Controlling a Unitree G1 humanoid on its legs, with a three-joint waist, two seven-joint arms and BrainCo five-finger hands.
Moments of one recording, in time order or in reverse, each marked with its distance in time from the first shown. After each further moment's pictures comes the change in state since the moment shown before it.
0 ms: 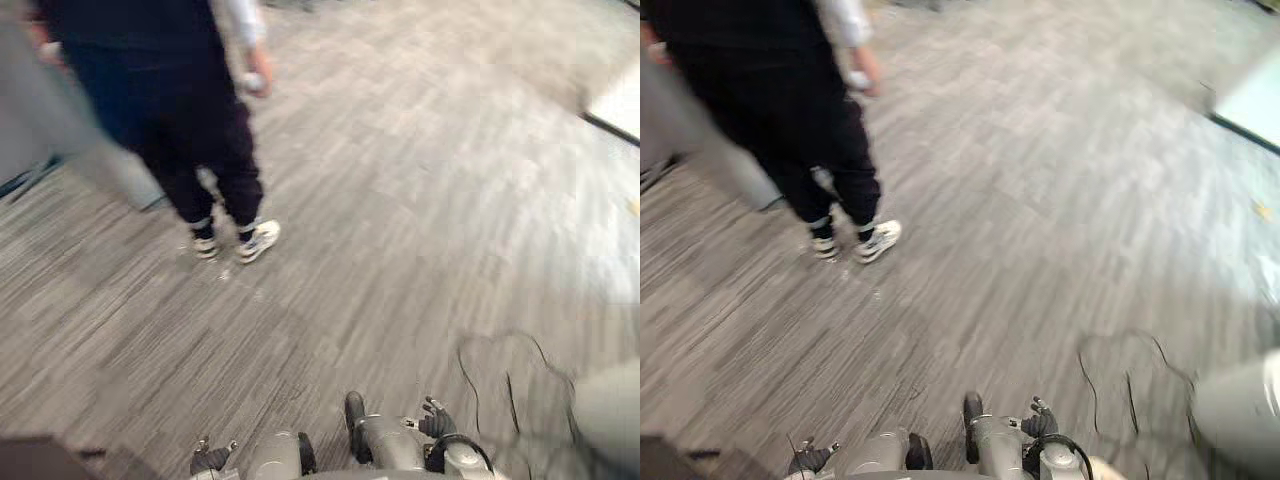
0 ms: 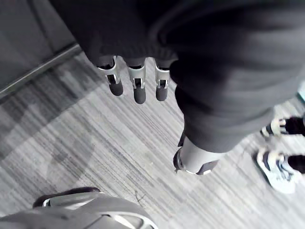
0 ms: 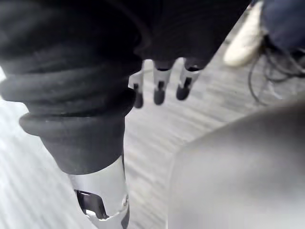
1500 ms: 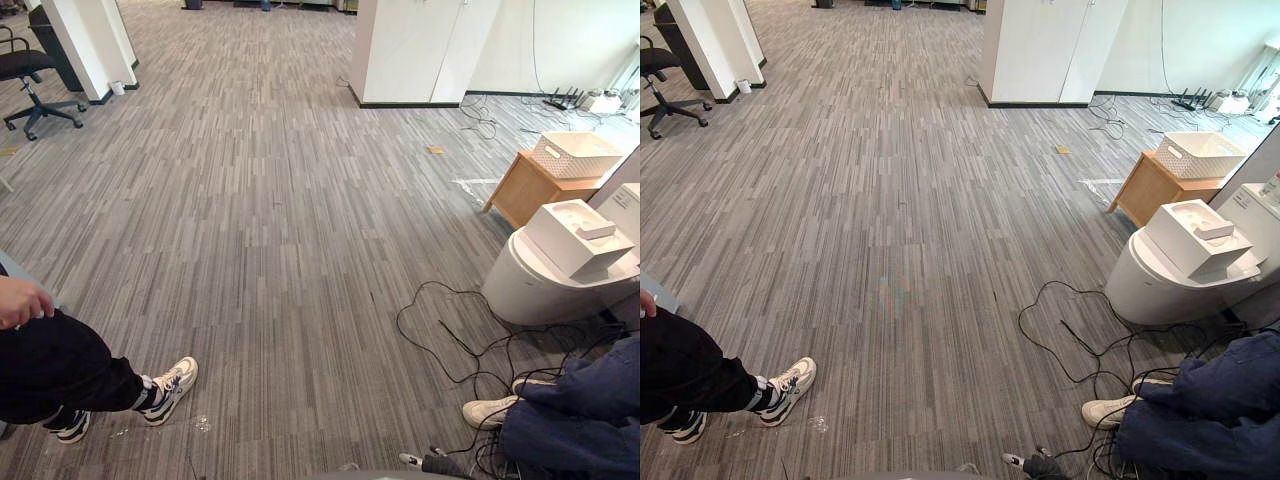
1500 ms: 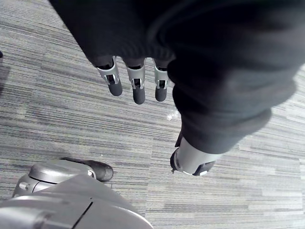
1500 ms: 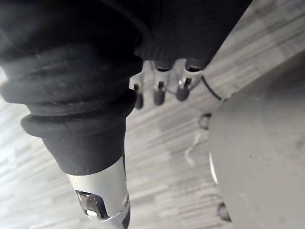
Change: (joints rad) left arm 0.035 0.067 -0.040 0.139 -0.021 0.019 -0.062; right arm 0.008 0.012 -0.066 0.207 0.081 0.034 0.032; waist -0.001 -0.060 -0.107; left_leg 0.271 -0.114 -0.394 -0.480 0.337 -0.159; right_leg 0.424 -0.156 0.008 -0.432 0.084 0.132
